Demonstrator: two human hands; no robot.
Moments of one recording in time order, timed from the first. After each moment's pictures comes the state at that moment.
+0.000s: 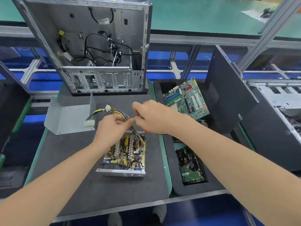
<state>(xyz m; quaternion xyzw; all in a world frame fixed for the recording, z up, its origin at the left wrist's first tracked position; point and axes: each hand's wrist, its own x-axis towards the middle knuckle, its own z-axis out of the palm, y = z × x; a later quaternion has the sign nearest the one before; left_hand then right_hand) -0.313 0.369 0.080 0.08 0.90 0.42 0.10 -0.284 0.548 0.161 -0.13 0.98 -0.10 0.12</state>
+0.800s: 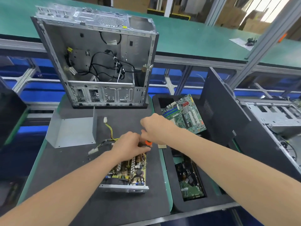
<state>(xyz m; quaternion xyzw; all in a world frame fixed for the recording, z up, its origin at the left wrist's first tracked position) -0.333 0.396 0.048 0.34 0.90 0.24 0.13 -0.299 0.535 0.167 -0.06 0.99 -0.01 0.14</state>
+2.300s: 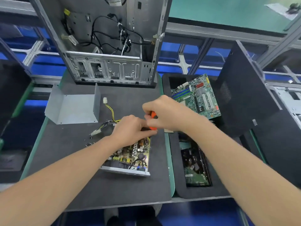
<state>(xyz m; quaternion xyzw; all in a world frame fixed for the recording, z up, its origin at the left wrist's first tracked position) -0.328 0.394 0.034 0.36 0.89 0.29 0.01 -0.303 0.559 0.152 -0.17 0.97 -0.12 0.11</state>
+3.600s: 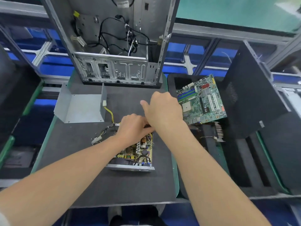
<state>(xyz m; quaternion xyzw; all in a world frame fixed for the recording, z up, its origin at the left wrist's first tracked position) -0.320 0.394 0.041 0.29 0.90 0.30 -0.07 -0.302 0.501 0.147 0.12 0.99 -0.08 0.00</state>
